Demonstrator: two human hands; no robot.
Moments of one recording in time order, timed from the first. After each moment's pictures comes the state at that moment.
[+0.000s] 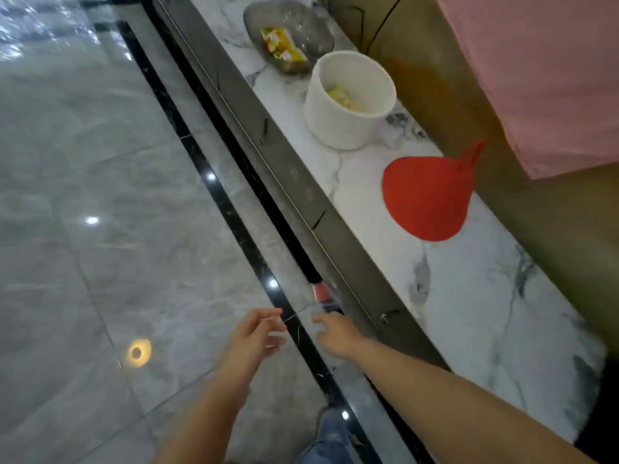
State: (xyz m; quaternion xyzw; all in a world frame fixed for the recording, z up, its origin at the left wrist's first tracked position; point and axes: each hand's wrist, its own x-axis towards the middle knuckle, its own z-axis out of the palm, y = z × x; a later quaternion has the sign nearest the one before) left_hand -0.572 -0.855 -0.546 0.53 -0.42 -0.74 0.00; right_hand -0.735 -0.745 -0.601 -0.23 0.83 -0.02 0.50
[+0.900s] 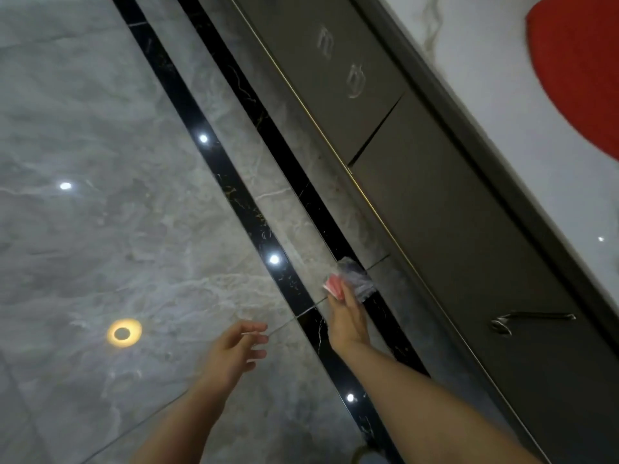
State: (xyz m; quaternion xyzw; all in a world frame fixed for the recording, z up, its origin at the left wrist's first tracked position) left_hand -0.571 -0.858 -0.887 0.56 -0.44 -0.70 -0.10; right_hand -0.758 -0.716 -0.978 -0.20 0.91 -0.16 0.33
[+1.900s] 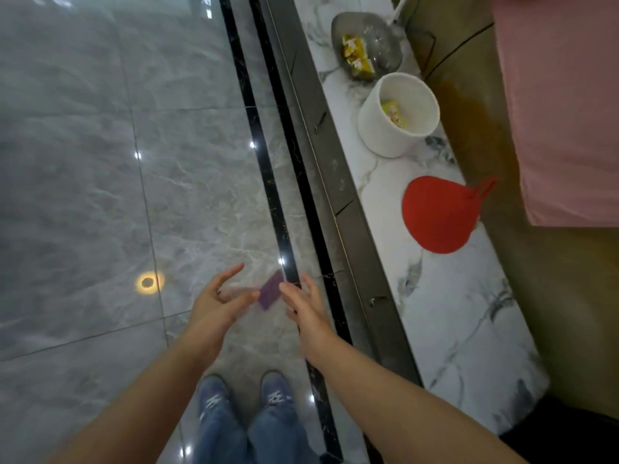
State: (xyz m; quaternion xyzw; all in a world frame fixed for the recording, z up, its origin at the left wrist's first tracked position) left_hand -0.478 -0.830 -0.473 0.53 -0.32 -0.76 0.17; right_hand -0.623 -0.747 -0.478 0.02 0.69 -0.45 0.57
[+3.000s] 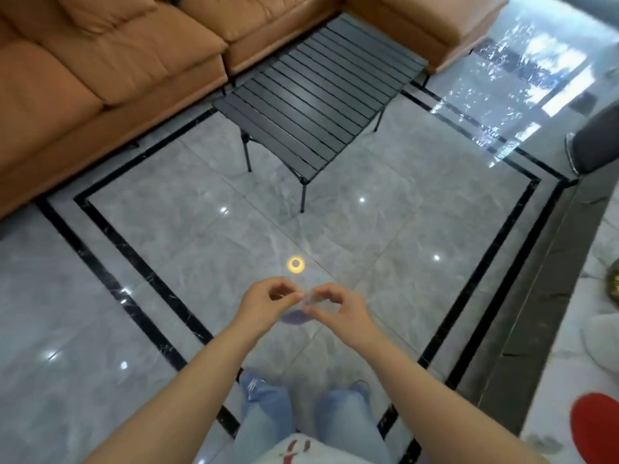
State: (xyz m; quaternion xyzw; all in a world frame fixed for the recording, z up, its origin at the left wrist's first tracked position) left_hand -0.075 -0.551 -0.170 0.72 -0.27 -0.50 0.40; right_hand -0.240 -0.628 -0.182 -0.67 0.45 -0.12 0.57
